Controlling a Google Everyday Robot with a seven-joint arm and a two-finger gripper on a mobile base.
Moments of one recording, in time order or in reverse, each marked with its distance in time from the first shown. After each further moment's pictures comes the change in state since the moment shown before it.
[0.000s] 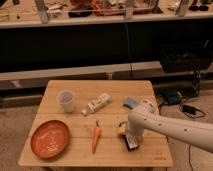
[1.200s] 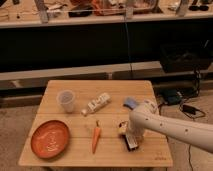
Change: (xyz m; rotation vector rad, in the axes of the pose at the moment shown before) arm 0.002 0.003 0.004 0.011 -0.004 -0.013
